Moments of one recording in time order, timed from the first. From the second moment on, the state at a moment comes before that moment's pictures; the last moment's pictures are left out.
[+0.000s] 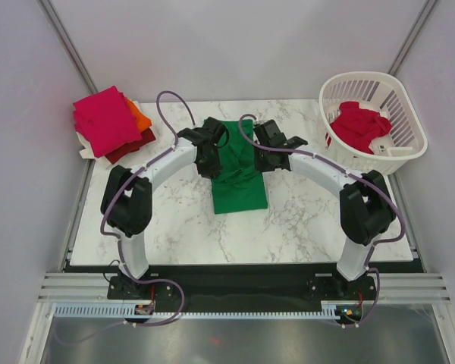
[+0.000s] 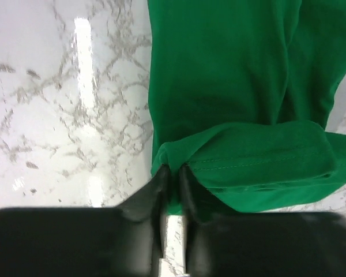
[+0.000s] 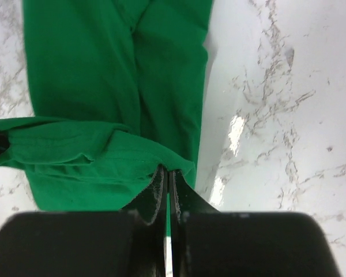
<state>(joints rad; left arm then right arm) -0.56 1.88 1.53 -0.84 -0.12 -0.69 0.57 1.78 1.39 -0.53 0.09 0.39</state>
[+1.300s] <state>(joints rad) -0.58 1.57 0.91 -0.39 0.14 -0.65 0.44 1.57 0.76 -0.13 -0.33 0.52</state>
